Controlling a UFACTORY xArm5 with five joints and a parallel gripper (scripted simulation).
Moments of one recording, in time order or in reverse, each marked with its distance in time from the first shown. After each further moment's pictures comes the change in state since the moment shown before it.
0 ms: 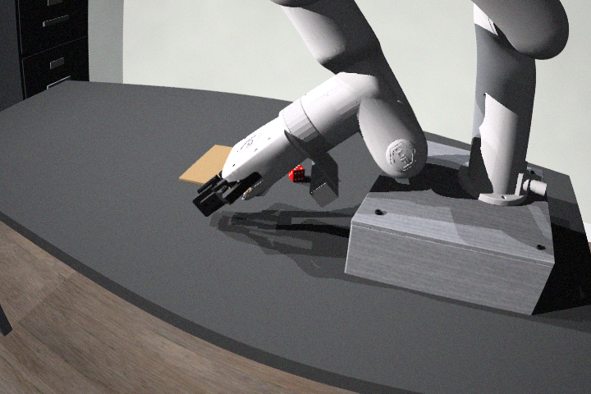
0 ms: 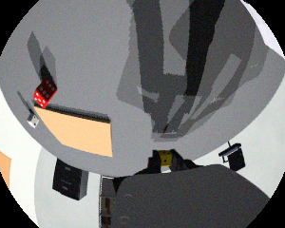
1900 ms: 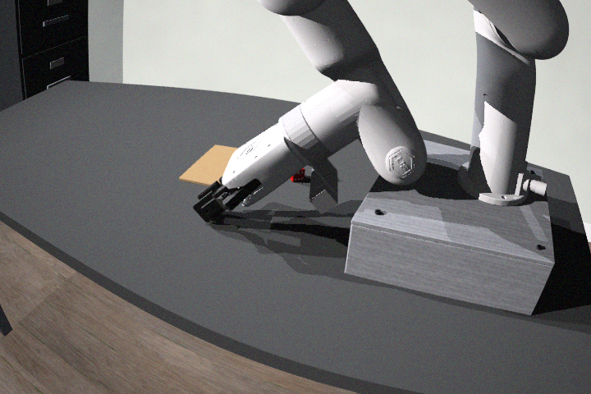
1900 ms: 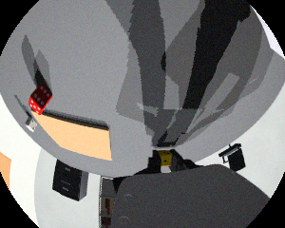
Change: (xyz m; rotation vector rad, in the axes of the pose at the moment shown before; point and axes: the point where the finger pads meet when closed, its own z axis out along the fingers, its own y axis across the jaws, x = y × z) arm 0.007 0.000 0.006 0.000 0.000 0.000
